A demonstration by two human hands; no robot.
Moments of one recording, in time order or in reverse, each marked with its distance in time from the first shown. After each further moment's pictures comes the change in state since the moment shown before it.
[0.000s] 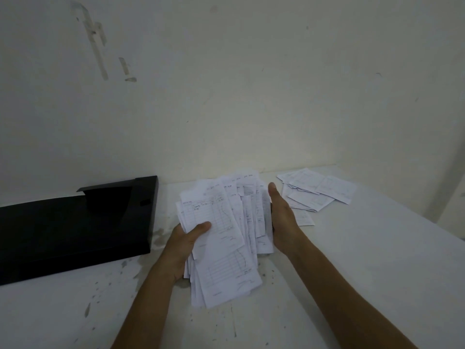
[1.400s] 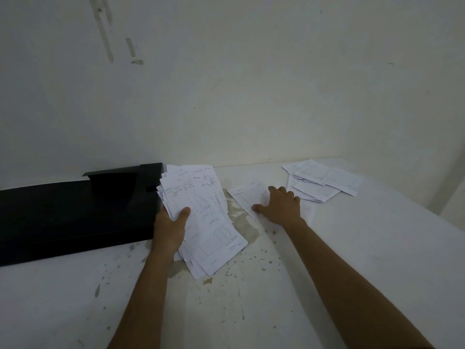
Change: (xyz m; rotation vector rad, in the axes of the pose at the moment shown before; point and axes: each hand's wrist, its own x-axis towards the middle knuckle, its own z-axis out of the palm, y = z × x) left_hand 0.012 -0.005 -0.035 0.339 0.389 0.165; right_hand 0.056 0.026 -0.012 -1.547 0.128 -0.093
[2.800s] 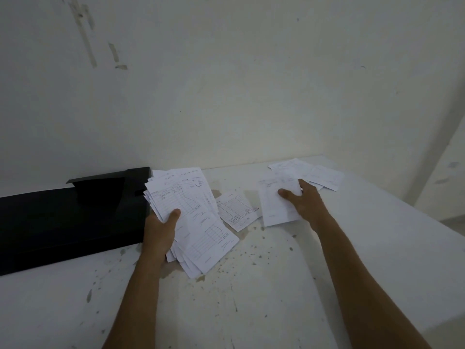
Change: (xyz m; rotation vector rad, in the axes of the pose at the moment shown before) left_hand 0.001 -0.002 -0.003 -0.004 -0.026 0.016; right_hand -0.041 0.065 -0.052 0.876 0.148 0.056
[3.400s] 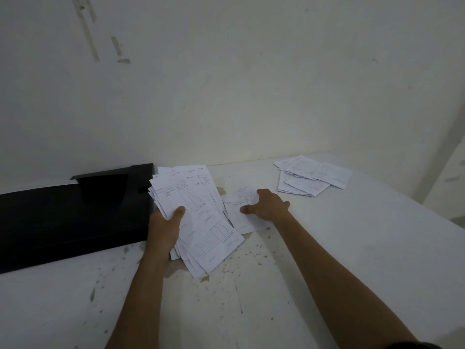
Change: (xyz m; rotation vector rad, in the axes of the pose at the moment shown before) left_hand 0.002 0.000 0.002 -0.024 -0.018 0.006; right_hand 0.024 -0.005 0.098 -0.729 -0.238 0.079
